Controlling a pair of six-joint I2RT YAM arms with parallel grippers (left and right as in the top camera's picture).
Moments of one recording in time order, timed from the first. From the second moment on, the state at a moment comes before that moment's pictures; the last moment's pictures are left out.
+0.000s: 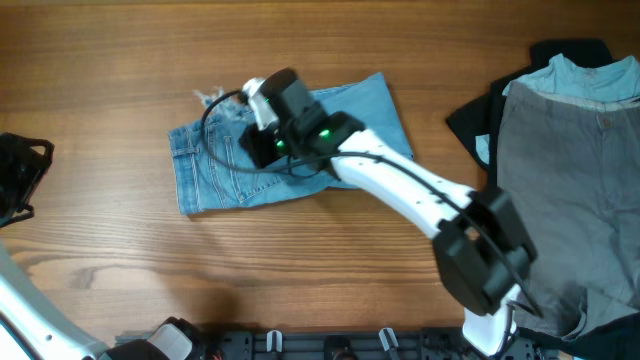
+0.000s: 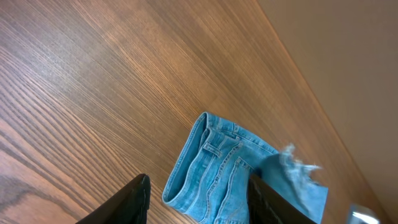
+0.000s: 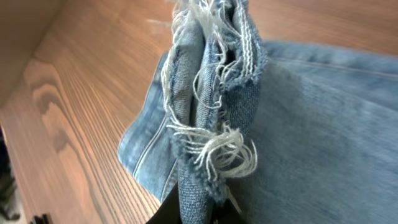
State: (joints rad) left arm 0.81 1.35 1.49 -1.16 0.48 -0.20; right arm 0.78 2.01 1.54 -0.33 -0.34 0.32
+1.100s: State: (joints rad) left arm 0.09 1.96 1.49 -1.09 0.39 0.01; right arm 0.26 2.06 1.34 -0.79 -0.40 0.17
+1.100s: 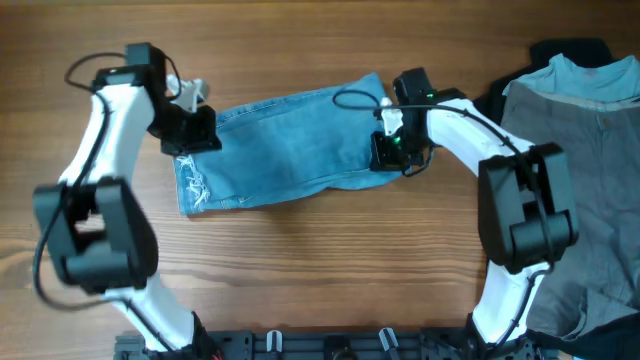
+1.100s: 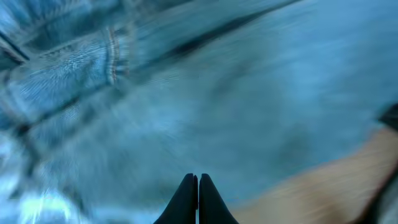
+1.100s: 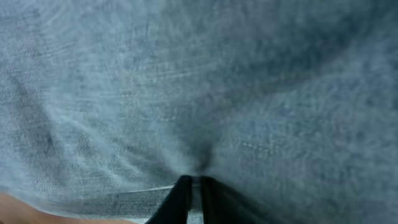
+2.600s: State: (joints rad) left arm -0.15 1.98 1.29 -1.02 0.41 -0.13; right arm 0.32 2.03 1.31 -0.88 -0.48 0.07
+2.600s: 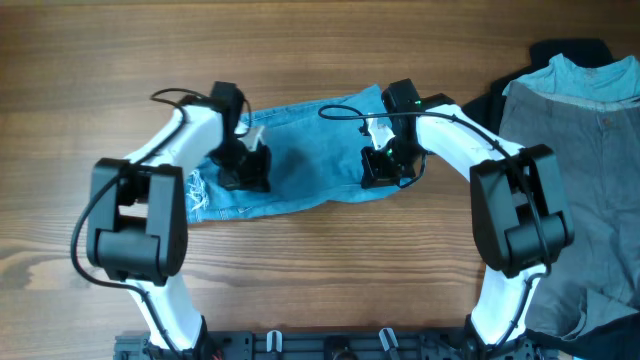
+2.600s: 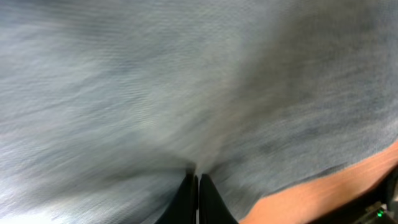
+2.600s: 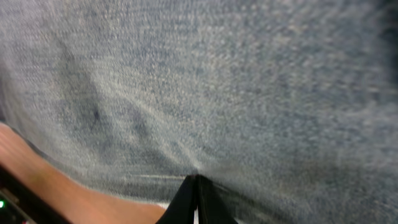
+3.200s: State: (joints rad) left arm 0.35 1.63 1.39 -1.15 0.37 -0.06; right arm 0.59 2.02 1.34 -0.47 -0.62 0.55
